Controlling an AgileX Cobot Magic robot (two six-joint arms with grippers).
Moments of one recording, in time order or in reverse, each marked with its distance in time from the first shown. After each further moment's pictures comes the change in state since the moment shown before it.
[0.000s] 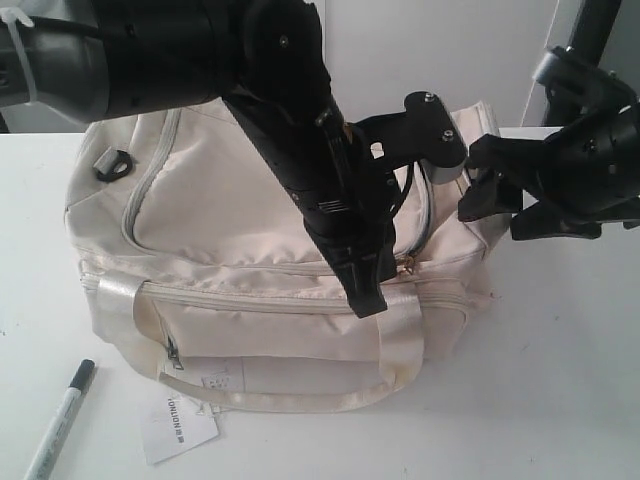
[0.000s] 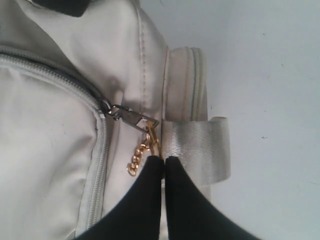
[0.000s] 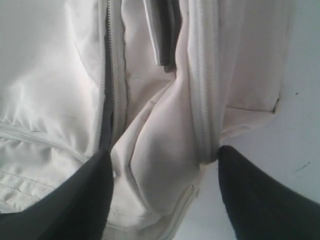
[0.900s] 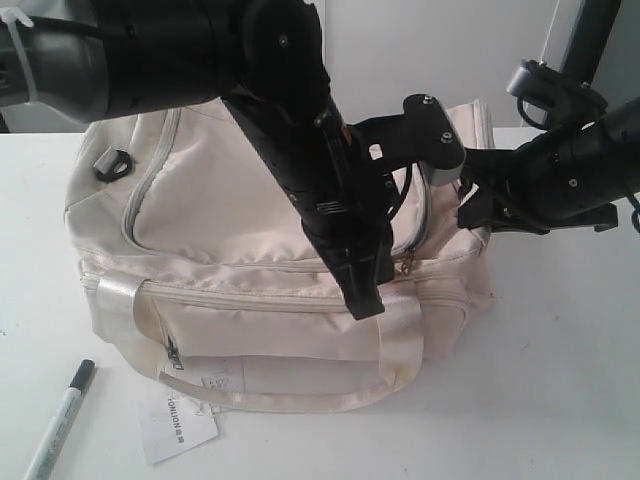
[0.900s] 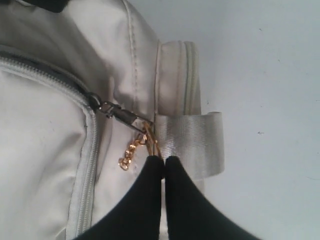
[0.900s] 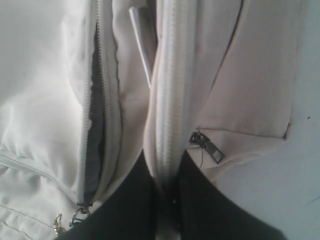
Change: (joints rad) left arm 0.000 0.000 0.000 0.000 0.017 0.000; right arm 0.056 0.046 0.024 0.021 -0.138 -0.002
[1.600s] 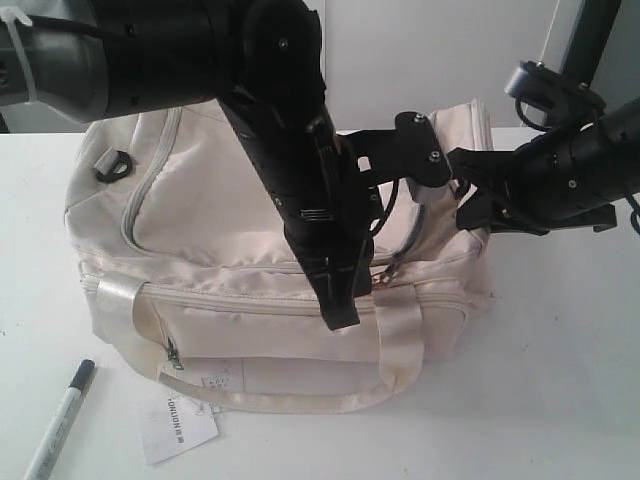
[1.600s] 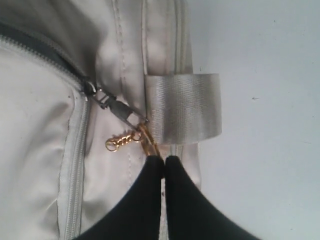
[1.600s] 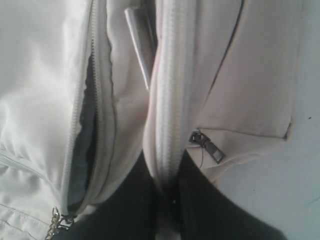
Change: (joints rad) left arm 0.000 0.000 0.000 0.053 0.091 0.000; right arm 0.000 0.000 0.002 0.002 -0.002 -0.006
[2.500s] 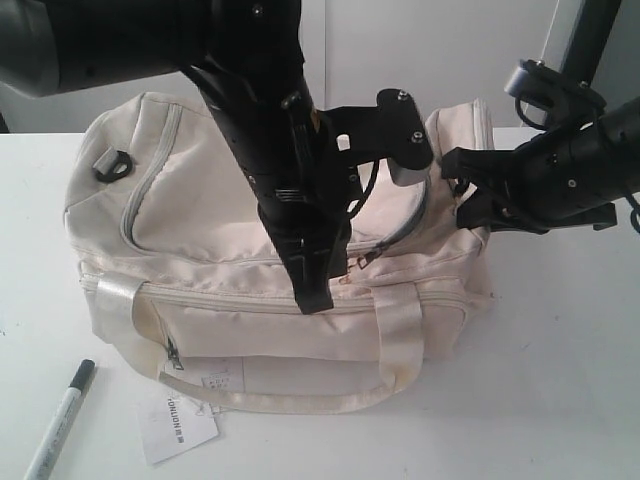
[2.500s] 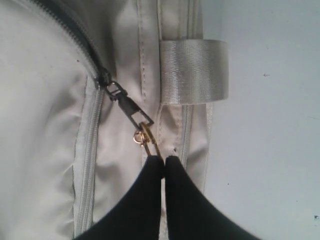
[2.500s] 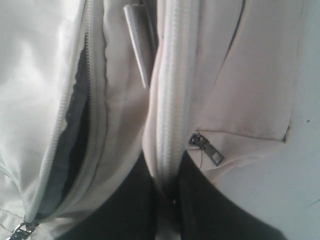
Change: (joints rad) left arm 0.000 -0.059 0.000 0.088 0.051 -0.042; right arm 0.002 0.000 0.000 -0.006 -0.007 0.000
